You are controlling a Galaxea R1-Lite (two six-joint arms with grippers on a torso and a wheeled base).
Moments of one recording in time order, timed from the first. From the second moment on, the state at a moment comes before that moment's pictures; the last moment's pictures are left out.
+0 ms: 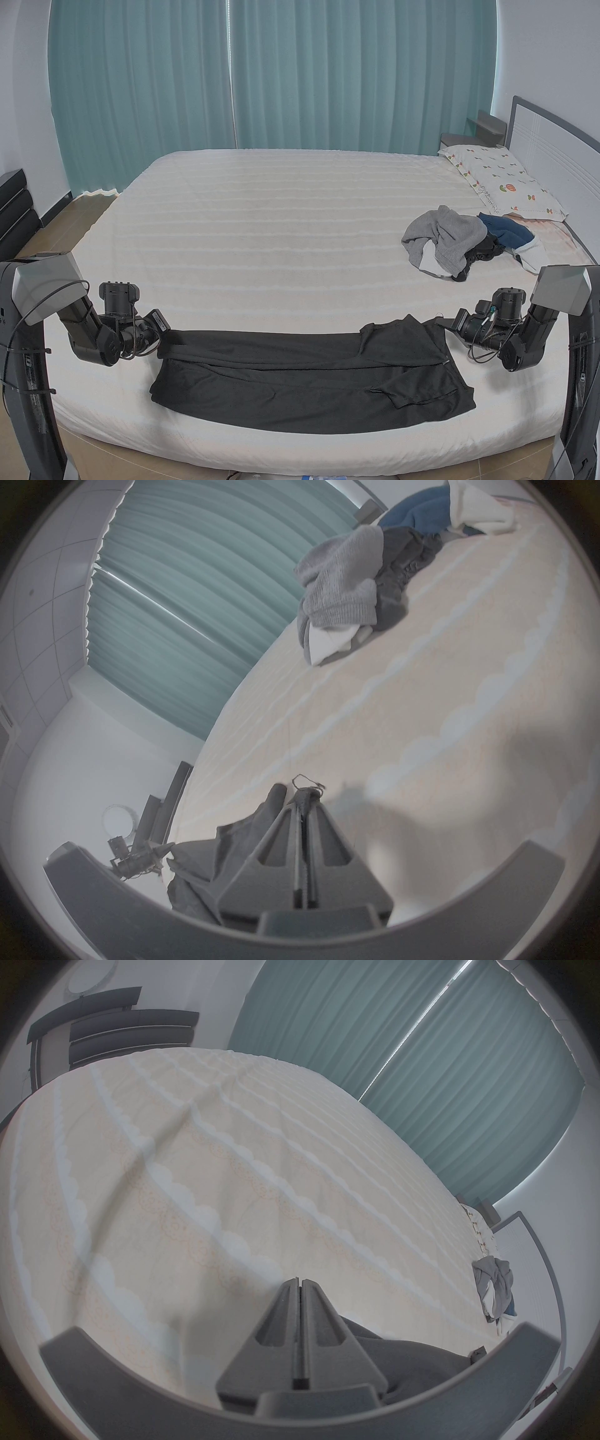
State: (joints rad) left arm 0.04 2.33 -0.81 -0.84 -0.06 -0.64; right arm -0.05 2.49 -0.80 -1.23 0.51 0.65
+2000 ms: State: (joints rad) left arm 0.01 2.13 -0.43 -0.95 -0.23 -0.90; right arm 0.17 2.09 -0.29 -1.22 0.25 1.07
